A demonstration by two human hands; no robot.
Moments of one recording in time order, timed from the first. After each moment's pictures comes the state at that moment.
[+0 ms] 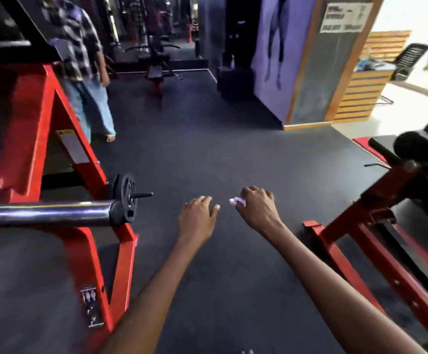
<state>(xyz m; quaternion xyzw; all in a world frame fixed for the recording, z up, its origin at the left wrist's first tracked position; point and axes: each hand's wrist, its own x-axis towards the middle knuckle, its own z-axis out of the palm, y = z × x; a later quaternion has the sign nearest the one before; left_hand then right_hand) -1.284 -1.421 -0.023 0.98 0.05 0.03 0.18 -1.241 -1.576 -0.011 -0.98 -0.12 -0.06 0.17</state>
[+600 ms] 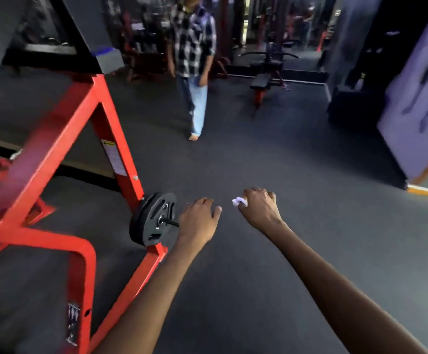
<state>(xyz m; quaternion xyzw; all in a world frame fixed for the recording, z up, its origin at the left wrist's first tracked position) -0.935 -1.358 -0.021 0.94 0.31 0.08 0.15 -0.814 -1.467 -0.010 -0.91 -0.37 -0.01 0.18</state>
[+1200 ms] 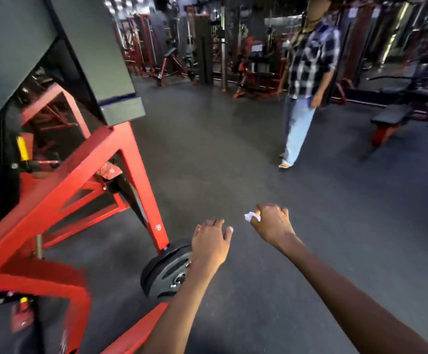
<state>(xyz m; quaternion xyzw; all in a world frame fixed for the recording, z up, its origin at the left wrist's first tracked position) -0.649 -1.159 -0.032 0.83 0.54 0.10 0.10 -0.488 -1.197 -0.004 -0.80 -0.57 0.05 0.17</state>
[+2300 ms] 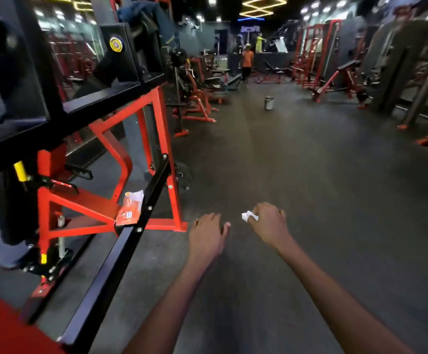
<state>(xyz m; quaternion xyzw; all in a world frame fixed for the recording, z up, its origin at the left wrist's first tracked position) -0.430 -0.471 -0.006 0.60 0.79 0.16 0.02 -0.283 -0.392 0.015 -0.55 -0.81 0.09 0.18</state>
